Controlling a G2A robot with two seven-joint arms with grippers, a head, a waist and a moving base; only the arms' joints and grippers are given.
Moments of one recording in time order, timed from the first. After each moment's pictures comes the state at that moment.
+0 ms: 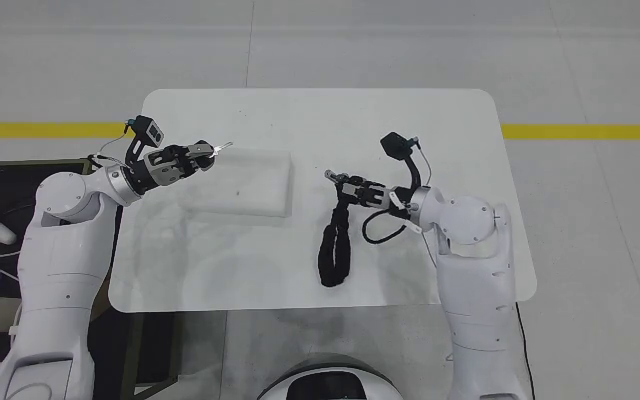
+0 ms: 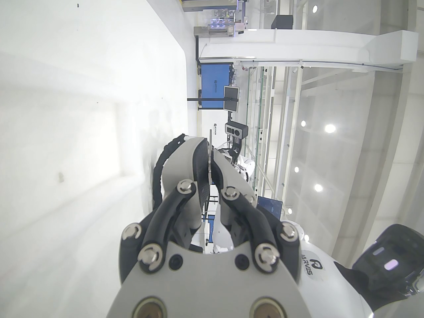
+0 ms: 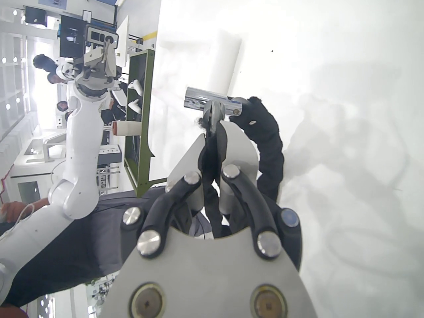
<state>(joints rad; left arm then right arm) 1.02 -0.96 -1.51 -1.18 -0.50 -0.12 -1.22 -1.22 -1.63 1.52 -1.71 -0.64 -0.07 1.25</state>
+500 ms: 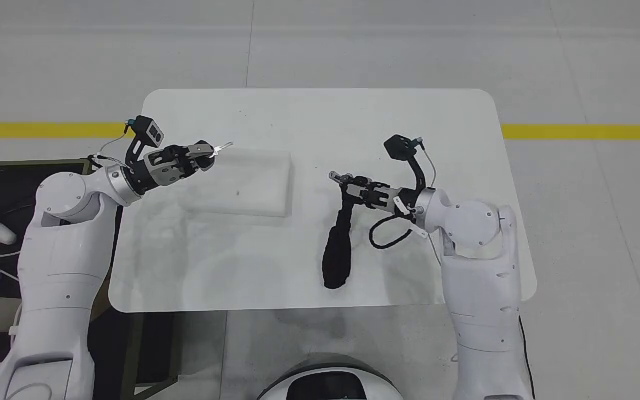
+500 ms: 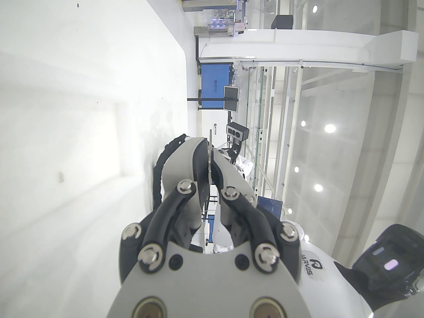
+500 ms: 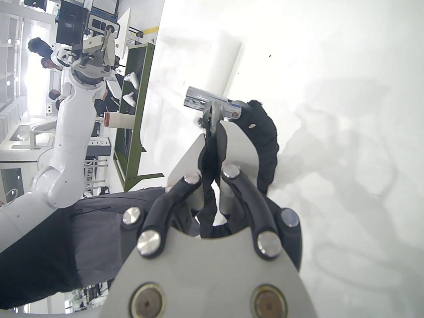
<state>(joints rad) 1.02 -0.96 -1.51 -1.18 -0.50 -0.12 -1.22 -1.23 -1.61 1.53 -1.71 -0.67 -0.14 1.23</state>
